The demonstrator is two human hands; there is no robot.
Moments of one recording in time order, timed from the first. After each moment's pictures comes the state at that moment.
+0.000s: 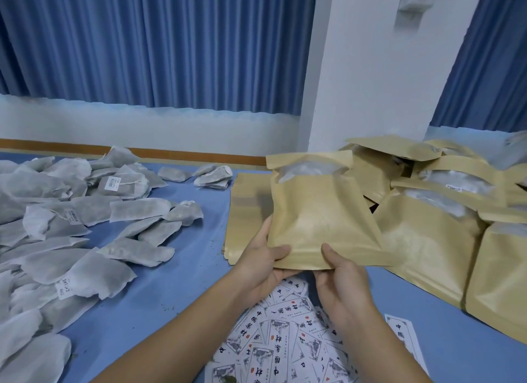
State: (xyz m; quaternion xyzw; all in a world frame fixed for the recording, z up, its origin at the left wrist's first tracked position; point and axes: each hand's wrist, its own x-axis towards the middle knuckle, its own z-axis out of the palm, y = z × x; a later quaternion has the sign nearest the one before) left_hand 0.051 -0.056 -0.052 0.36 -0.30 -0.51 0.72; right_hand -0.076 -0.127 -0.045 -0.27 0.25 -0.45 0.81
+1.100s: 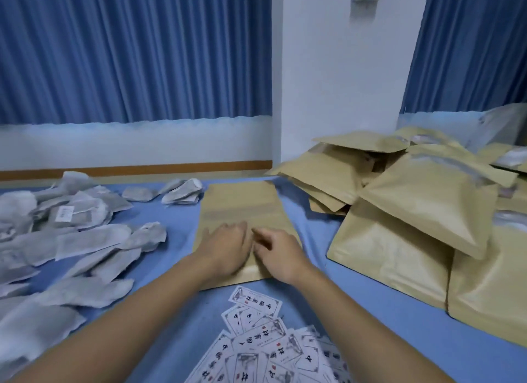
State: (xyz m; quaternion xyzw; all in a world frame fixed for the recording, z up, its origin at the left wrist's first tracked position) left_hand 0.115 -0.116 -0.031 0.84 -0.53 0.01 0.09; right_hand -0.011 -0.206 -0.055 -0.87 0.24 -0.25 0.36
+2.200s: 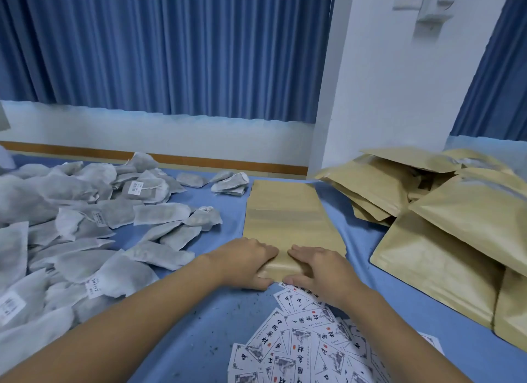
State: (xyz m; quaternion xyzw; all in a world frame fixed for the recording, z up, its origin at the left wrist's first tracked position) left_hand 0.138 -0.024 -0.041 0.71 -0.70 0.06 -0.01; right_hand -0.034 -0.174 -0.063 -0.97 0.19 -0.11 0.06
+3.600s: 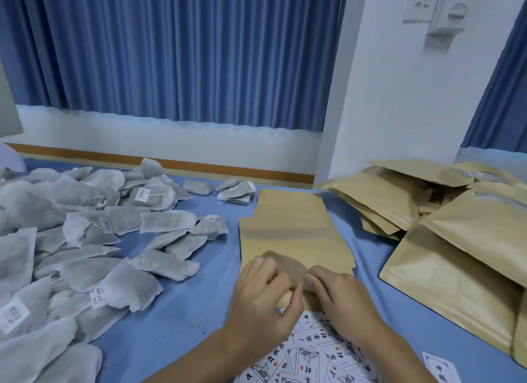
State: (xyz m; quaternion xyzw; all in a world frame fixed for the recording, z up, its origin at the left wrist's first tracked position) left_hand 0.057 0.005 -0.064 0.57 -0.57 0.32 0.49; right_hand -0.059 -0.146 -0.060 -0.94 0.21 -0.22 0.14
